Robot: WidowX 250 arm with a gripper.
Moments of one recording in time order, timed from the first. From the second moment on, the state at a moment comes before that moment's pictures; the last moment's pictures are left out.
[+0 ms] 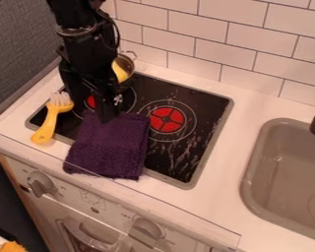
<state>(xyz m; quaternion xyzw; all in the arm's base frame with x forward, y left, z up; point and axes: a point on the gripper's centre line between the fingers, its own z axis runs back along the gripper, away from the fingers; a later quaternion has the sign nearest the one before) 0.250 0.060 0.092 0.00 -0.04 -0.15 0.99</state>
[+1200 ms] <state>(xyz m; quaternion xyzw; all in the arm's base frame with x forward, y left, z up) 0.240 0.181 0.030 0.06 -0.07 0.04 1.00</state>
